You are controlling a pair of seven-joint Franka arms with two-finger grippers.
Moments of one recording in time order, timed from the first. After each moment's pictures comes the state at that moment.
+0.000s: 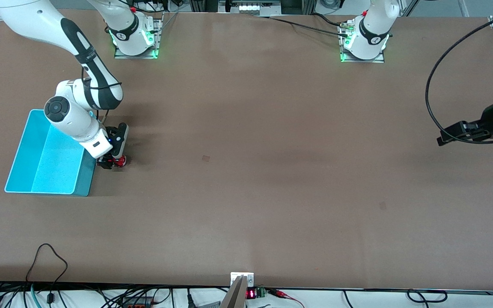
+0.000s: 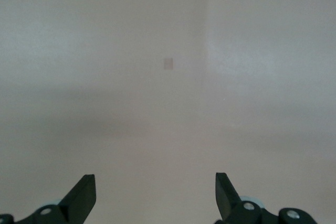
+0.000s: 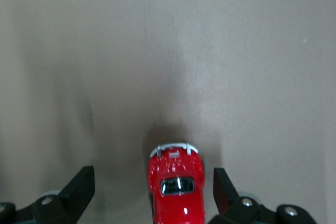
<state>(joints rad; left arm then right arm) 0.03 0.19 -0.01 -1.48 -0.04 1.63 -0.07 -0.16 0.39 0.19 -2.26 -0.12 2.70 -1.35</state>
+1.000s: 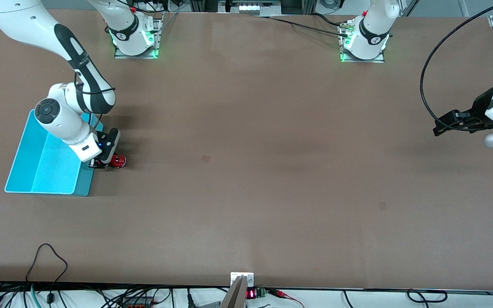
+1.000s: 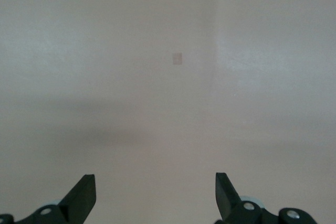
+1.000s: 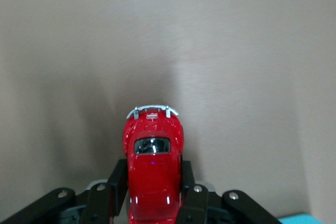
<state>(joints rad) 0.04 0.07 -0.01 -1.66 -0.02 1.74 -0.07 -0.18 0.41 0.17 -2.23 -0.14 2.75 -1.25</state>
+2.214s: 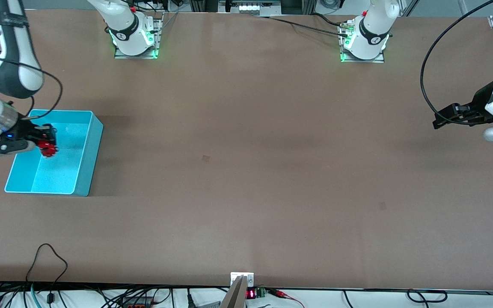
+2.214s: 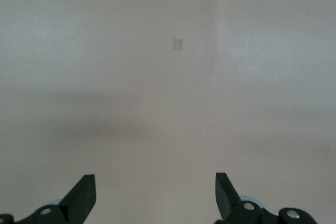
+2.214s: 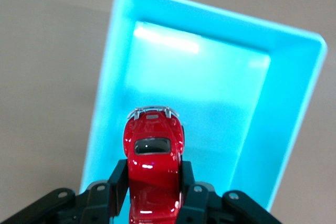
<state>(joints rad) 0.05 0.05 -0.02 -1.66 -0.02 1.68 -0.07 -0.14 0.16 -0.11 -2.06 -0.05 2.22 -0.37</state>
